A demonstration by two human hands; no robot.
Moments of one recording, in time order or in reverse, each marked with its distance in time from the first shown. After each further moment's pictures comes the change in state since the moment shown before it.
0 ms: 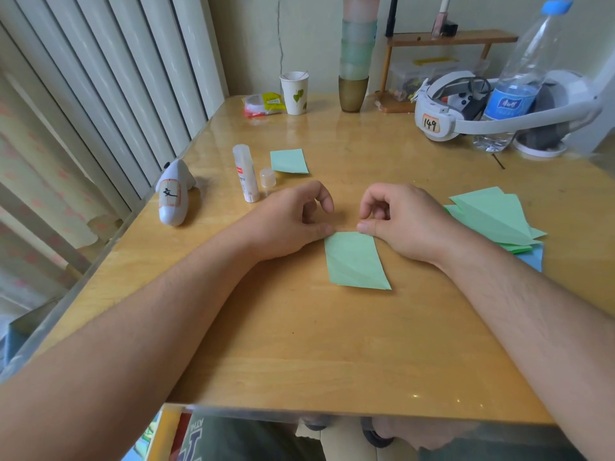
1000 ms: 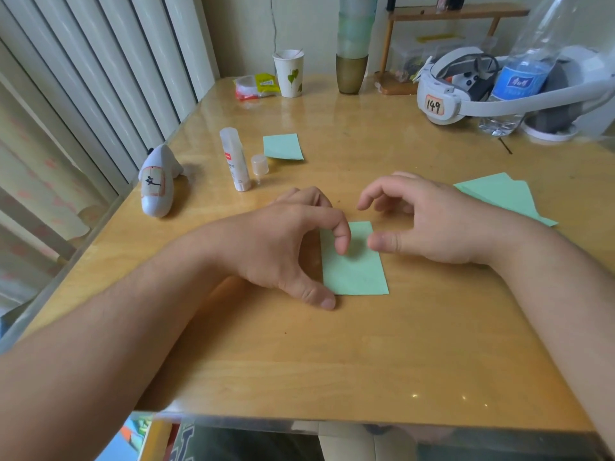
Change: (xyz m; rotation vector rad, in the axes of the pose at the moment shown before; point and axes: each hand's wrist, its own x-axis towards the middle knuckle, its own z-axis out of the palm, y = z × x) left_hand -0.031 0.029 -0.011 0.176 -0.337 0.214; right_hand -0.020 0.003 -0.031 -0.031 -0.266 -0.139
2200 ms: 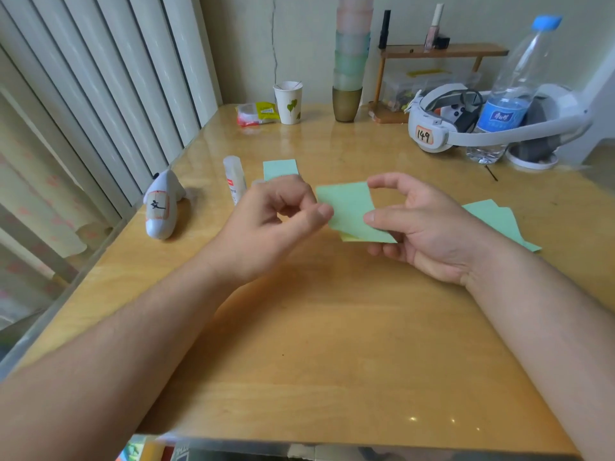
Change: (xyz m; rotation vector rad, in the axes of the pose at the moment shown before) left_hand 0.007 -0.002 -0.003 -0.474 0.627 0.104; right_hand 0.009 -0.026 0.000 0.971 0.165 0.299
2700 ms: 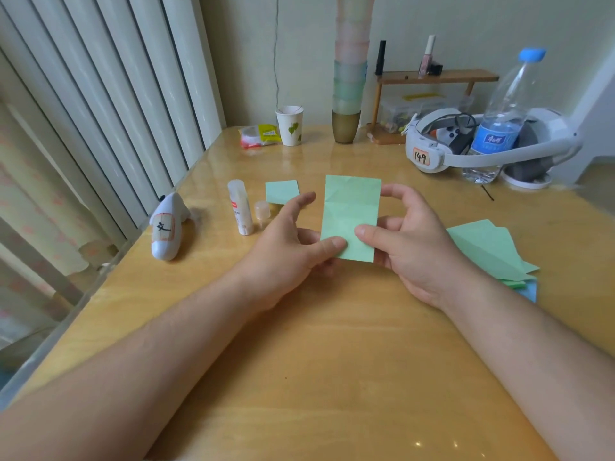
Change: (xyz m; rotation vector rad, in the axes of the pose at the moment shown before) left_hand 0.008 -0.010 0.026 -0.332 0.033 -0.490; right_hand 0.011 0.015 0.017 -0.007 0.189 -0.210
